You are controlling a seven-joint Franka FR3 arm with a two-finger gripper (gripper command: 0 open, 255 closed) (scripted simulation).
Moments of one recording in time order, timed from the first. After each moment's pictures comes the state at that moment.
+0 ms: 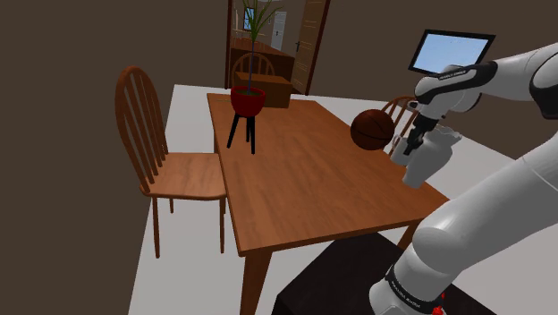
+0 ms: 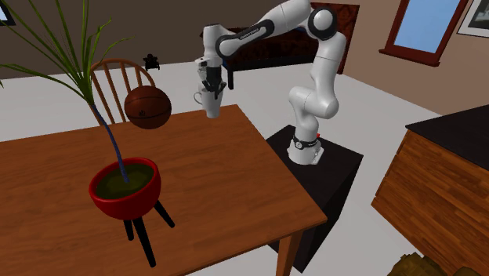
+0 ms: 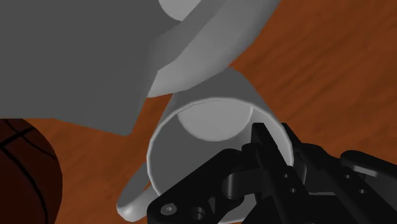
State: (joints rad) arm -0.17 -0.30 -0.88 -2.21 -0.21 2.04 -1.37
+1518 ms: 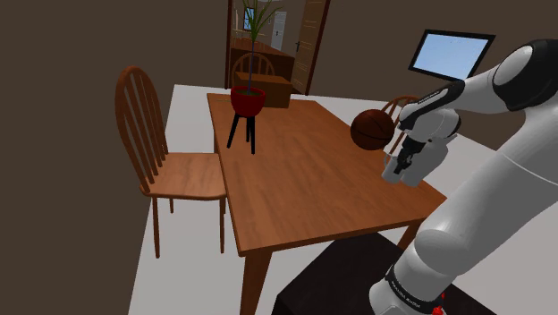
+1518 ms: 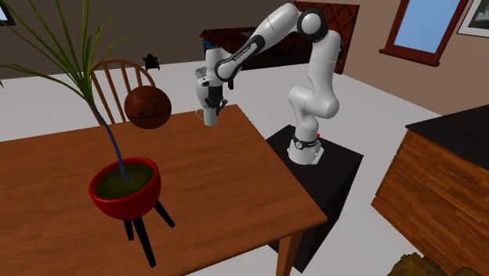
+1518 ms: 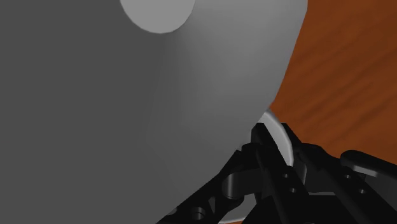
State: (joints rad) arm -0.12 -0.14 -0.99 -2.36 -0.09 2.31 -1.48
